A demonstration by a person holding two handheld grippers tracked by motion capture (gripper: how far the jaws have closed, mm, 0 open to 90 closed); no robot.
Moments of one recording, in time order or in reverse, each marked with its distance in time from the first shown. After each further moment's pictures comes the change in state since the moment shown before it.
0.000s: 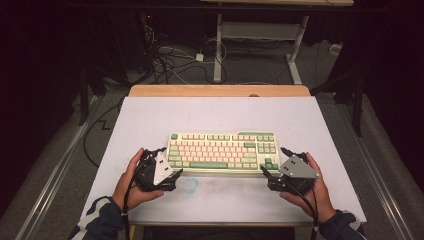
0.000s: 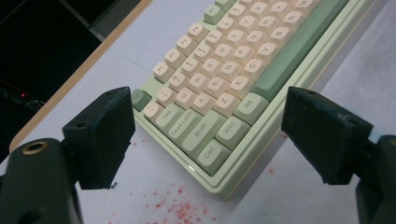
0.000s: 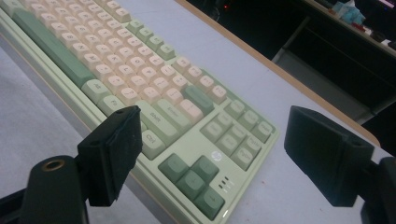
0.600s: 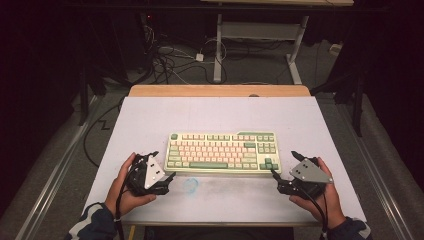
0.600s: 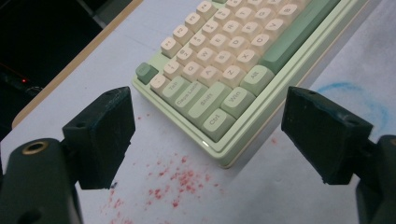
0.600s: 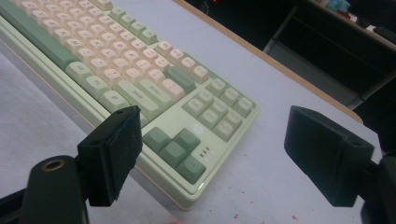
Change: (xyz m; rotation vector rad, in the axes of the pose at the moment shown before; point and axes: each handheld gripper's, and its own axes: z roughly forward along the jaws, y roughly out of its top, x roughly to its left) left arm 0.011 -0.009 -0.017 0.007 0.034 -0.037; right arm -0.010 -0.016 -0.016 0.016 -0.035 0.040
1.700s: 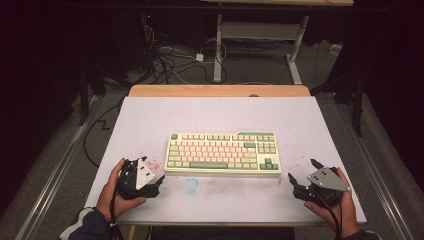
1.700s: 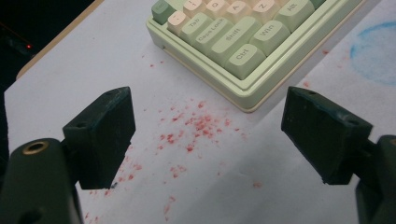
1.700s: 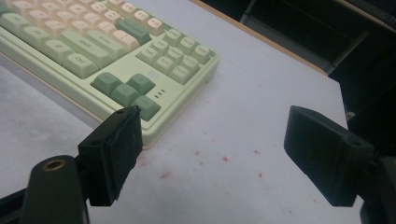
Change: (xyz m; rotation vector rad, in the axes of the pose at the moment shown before) left arm 0.023 -0.023 -0.006 0.049 0.082 -0.044; right arm -0.019 -0.040 -0.018 0.063 -0.102 0.080
